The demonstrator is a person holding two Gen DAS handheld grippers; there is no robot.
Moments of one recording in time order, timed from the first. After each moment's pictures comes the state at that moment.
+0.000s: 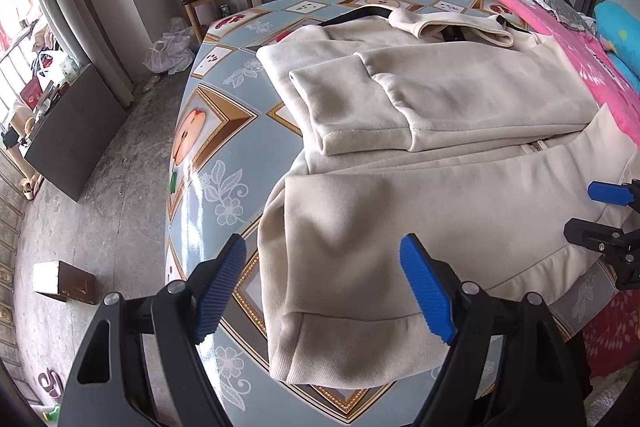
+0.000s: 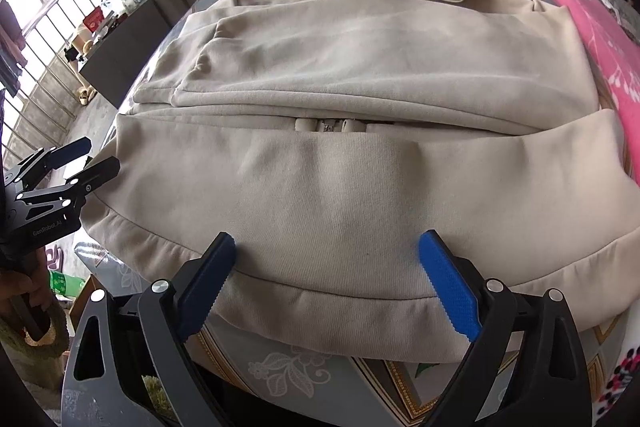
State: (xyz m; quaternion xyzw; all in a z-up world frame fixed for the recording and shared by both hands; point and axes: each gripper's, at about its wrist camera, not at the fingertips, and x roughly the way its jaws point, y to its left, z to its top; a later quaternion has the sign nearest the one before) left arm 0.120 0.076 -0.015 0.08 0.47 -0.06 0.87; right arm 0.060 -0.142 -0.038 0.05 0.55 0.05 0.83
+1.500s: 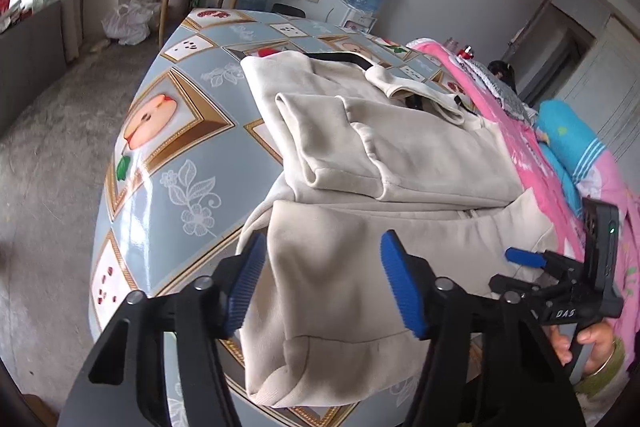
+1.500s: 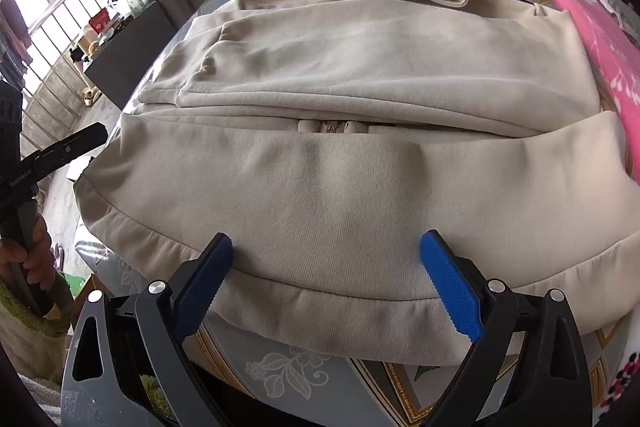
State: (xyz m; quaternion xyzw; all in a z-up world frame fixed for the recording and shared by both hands) left arm 0.127 0.130 -0.015 -0.13 0.43 -0.19 0.87; right arm 0.055 -0.143 -0.038 0.04 0.54 0.06 0.84
